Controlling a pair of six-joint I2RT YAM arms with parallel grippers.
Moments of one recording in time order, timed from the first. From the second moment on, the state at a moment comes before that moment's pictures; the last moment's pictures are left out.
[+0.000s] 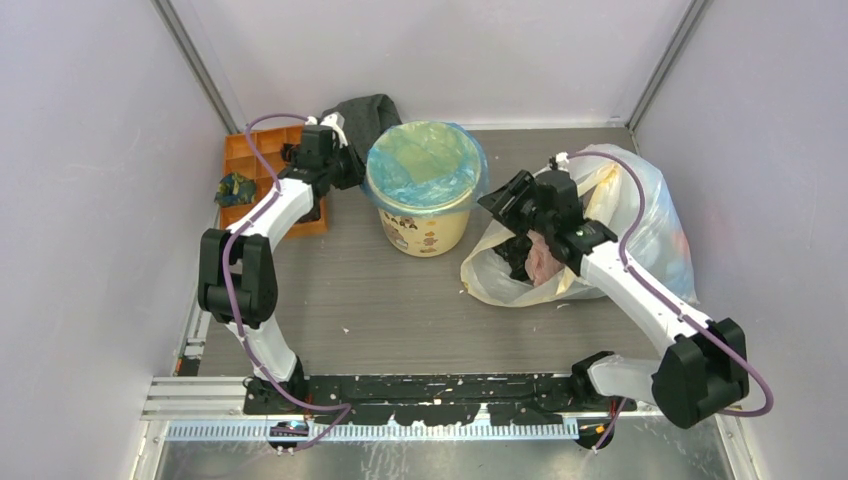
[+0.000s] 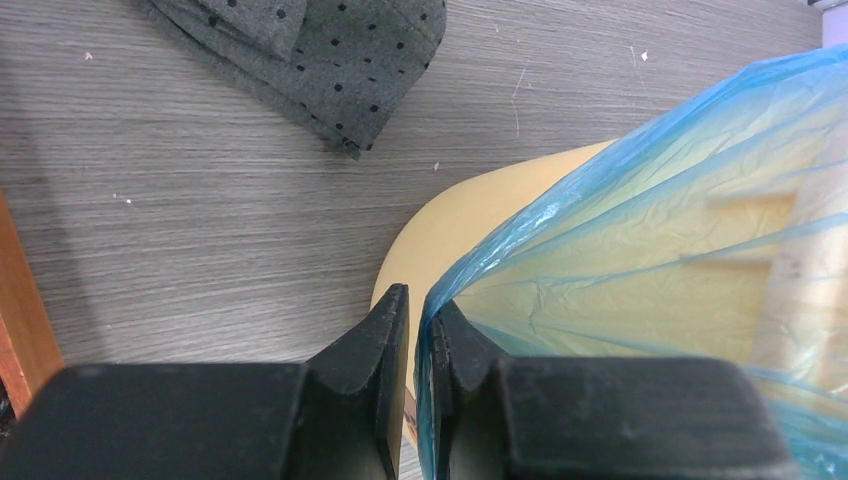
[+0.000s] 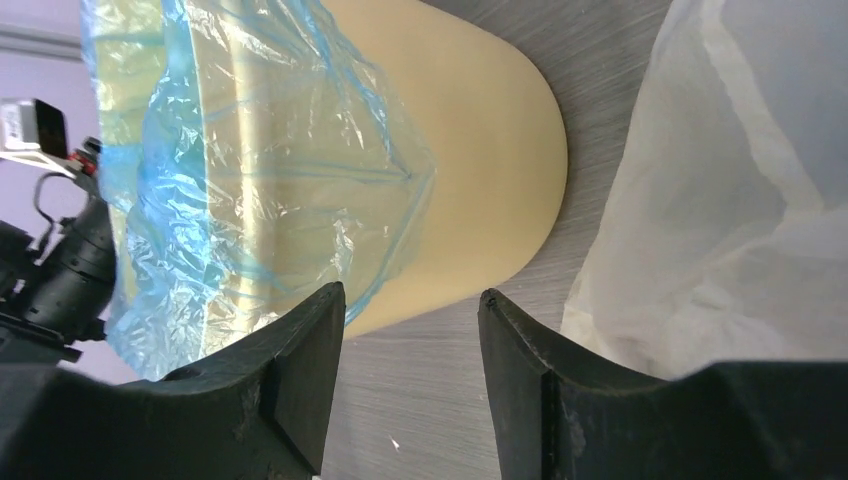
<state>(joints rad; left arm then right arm) -0.20 1.77 1.35 -0.18 0.23 -0.47 0.40 1.25 0.97 -0.24 -0.04 0.98</state>
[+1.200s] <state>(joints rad) -0.20 1.77 1.35 -0.18 0.23 -0.47 0.45 1.28 0.63 0.42 0.13 1.45</state>
